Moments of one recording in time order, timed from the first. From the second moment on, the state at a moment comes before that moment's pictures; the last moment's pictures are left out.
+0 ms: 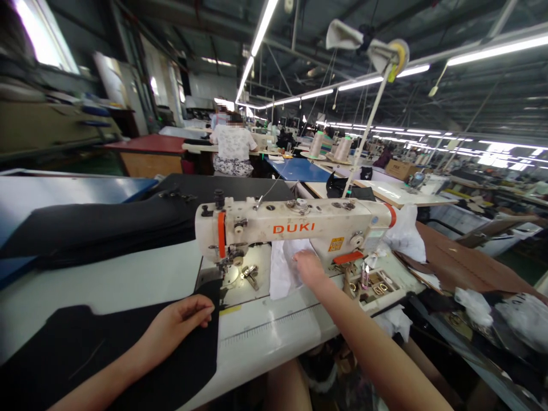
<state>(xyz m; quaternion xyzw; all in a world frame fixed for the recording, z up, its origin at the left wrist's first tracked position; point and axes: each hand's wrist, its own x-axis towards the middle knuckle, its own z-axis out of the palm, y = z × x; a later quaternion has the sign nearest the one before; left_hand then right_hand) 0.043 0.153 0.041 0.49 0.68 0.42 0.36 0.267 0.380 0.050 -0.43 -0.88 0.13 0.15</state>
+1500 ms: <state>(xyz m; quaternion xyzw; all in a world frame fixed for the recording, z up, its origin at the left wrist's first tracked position) 0.114 0.124 0.082 0.15 0.49 0.63 0.58 0.241 0.201 0.068 -0.26 -0.71 0.43 0.49</state>
